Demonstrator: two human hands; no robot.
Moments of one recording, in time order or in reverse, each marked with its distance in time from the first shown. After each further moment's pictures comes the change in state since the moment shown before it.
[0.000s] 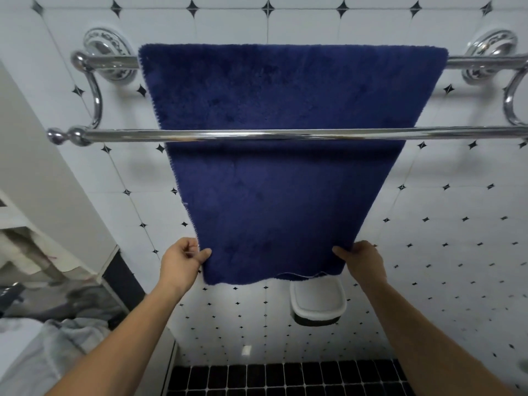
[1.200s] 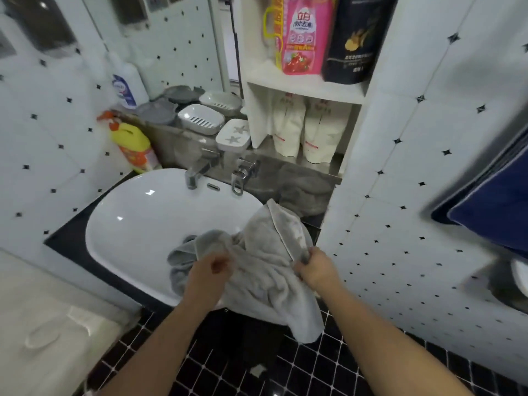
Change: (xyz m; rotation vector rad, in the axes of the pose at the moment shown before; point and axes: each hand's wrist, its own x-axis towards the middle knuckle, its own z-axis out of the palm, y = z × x) left_hand -0.168 -0.278 -0.374 0.113 0.249 -0.302; right_hand -0.385 -0.189 0.412 -0.269 -0.692 -0.278
